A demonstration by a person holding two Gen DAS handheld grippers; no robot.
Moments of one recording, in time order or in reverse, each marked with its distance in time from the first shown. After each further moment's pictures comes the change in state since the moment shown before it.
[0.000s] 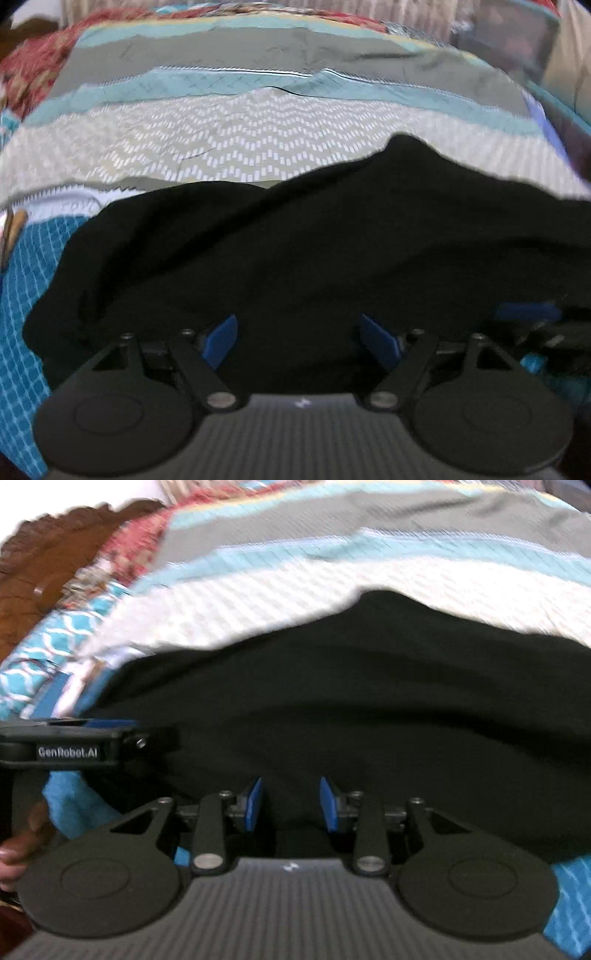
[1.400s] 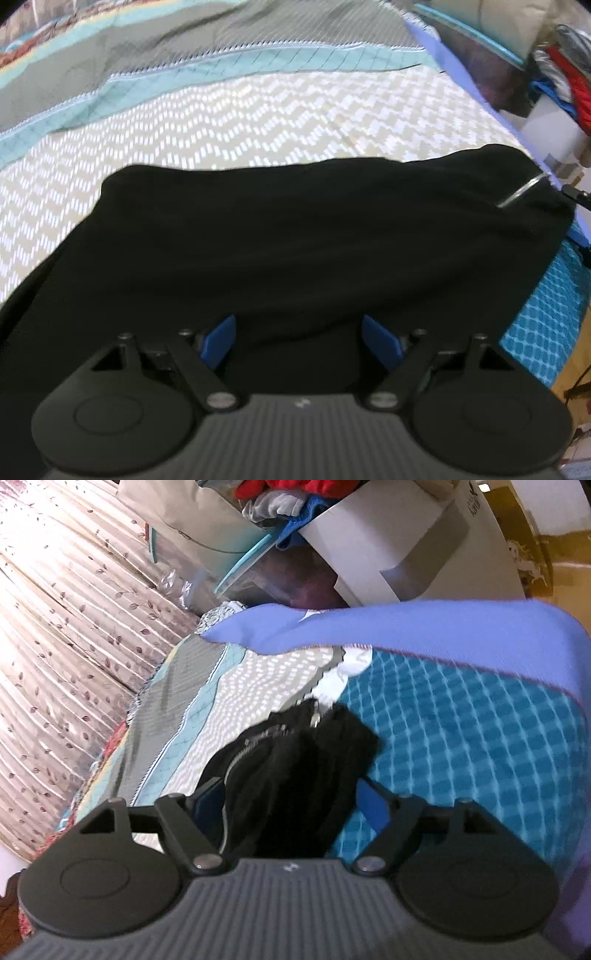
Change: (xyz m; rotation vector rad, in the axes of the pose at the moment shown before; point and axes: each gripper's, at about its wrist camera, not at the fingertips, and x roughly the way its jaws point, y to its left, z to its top) left arm 0.069 -0.212 0.080 0.216 0.164 -0.200; right arm -0.198 -0.342 -0.096 0.922 -0.673 -0.304
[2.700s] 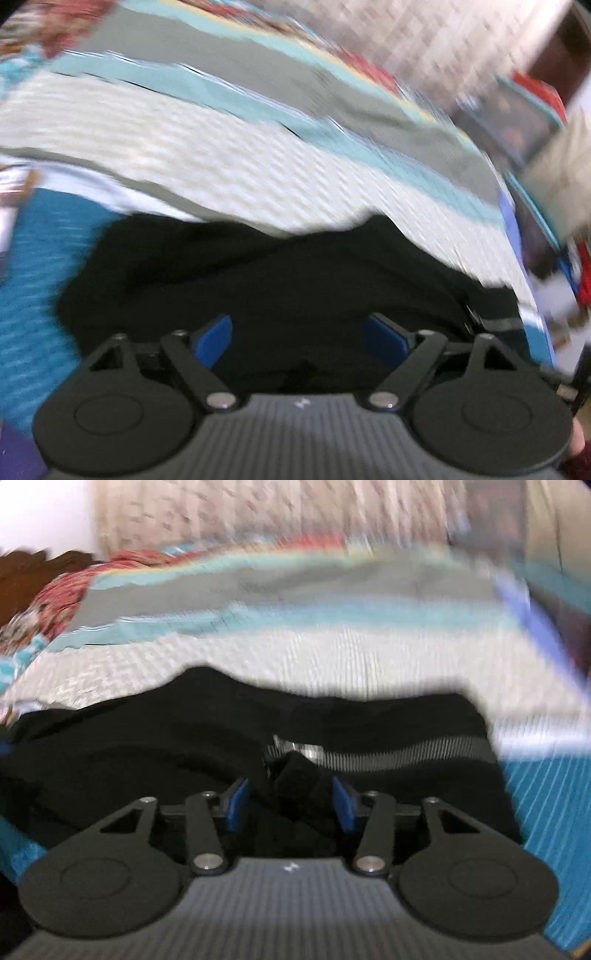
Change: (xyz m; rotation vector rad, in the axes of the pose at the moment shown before) left arm -0.181 0.225 -0.143 -0.519 -0.298 -0.003; right arm -0.020 0.181 -0.197 -0.911 0.382 0.156
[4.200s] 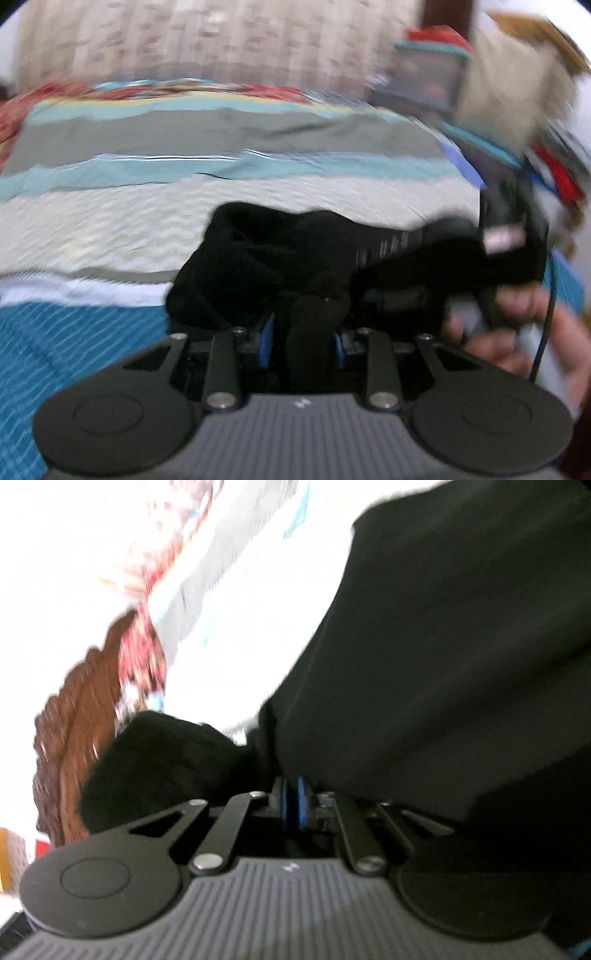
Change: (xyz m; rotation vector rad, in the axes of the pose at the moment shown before) left arm 0.050 -0.069 -0.041 0.489 -0.094 -0.081; right arm 0.074 0.109 0.031 0.646 0.278 0.571
